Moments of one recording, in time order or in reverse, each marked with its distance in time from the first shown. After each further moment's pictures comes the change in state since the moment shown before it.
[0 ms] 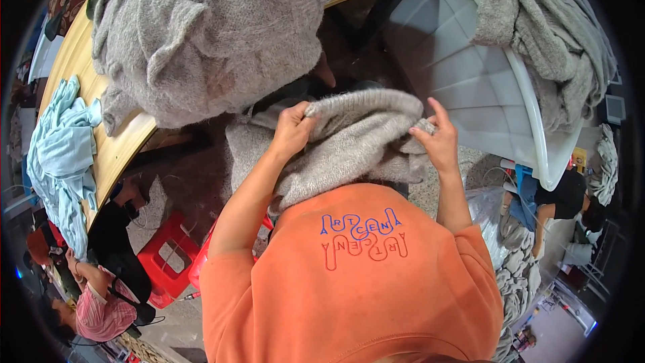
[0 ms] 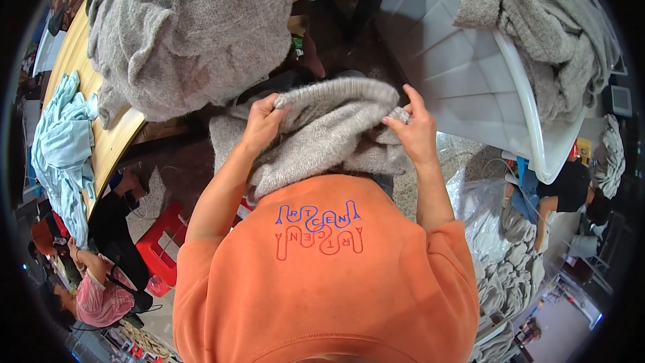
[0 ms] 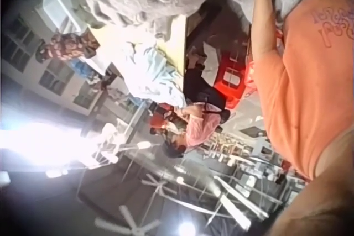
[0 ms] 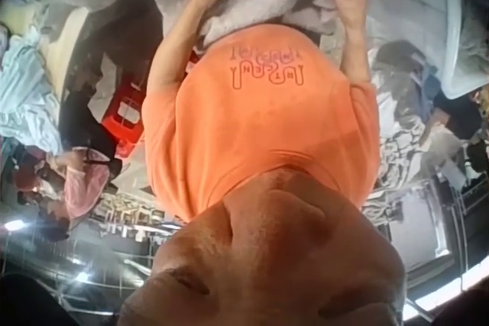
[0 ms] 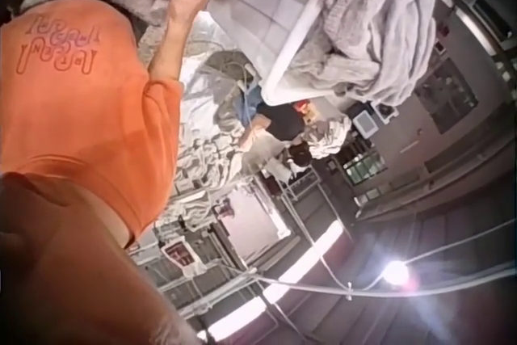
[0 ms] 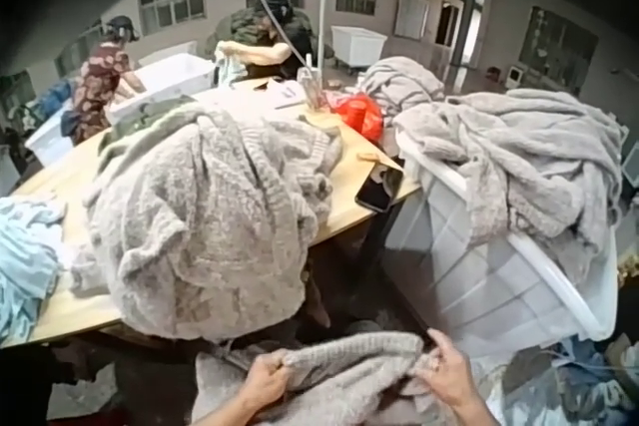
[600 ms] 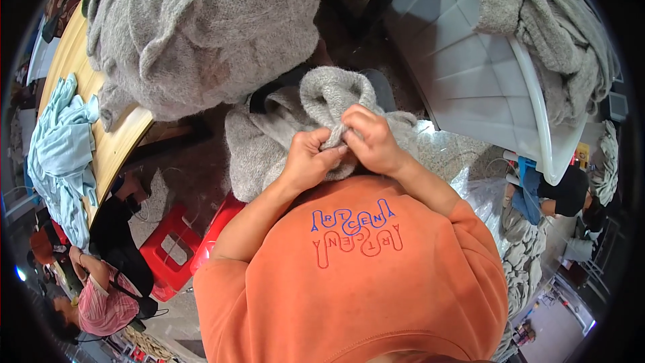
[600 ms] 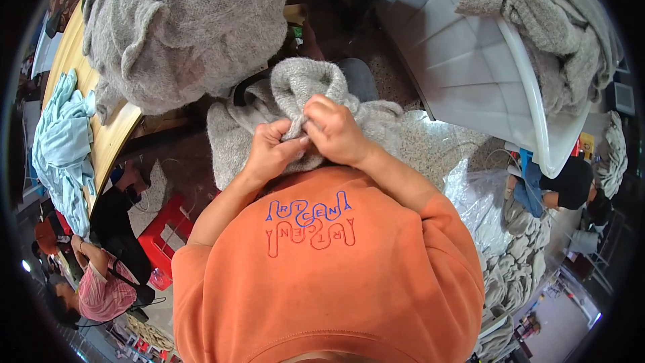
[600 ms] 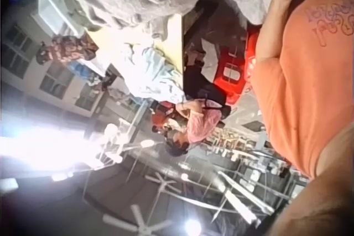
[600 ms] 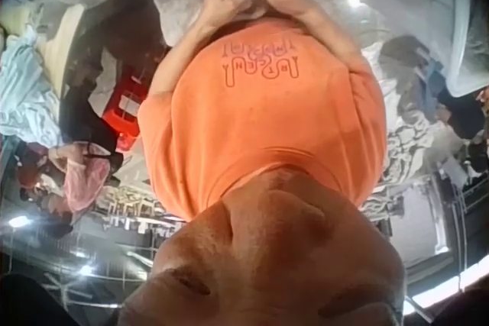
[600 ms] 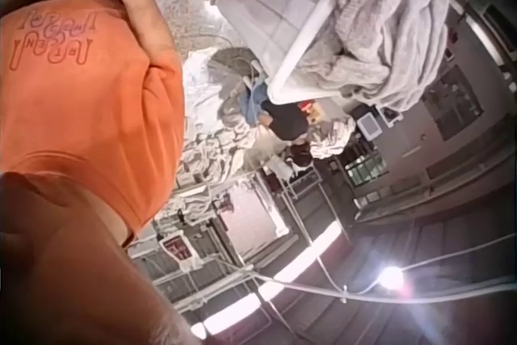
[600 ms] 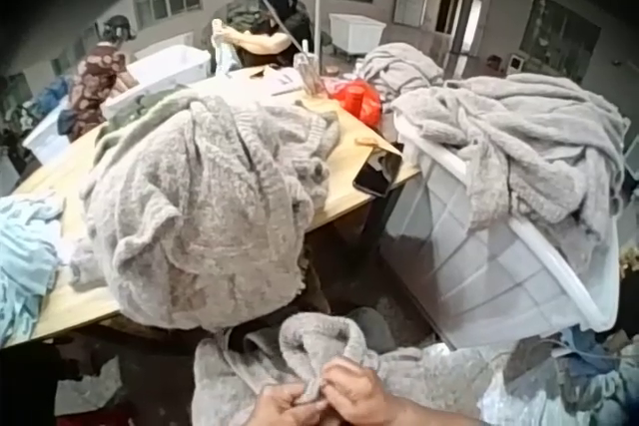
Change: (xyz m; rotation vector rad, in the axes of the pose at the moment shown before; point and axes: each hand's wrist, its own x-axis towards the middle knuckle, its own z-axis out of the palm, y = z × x) left_hand -0.066 0.037 0.026 -0.313 -0.134 -0.042; right_hand -0.016 -0.083 0.070 0.448 -0.355 -0.616
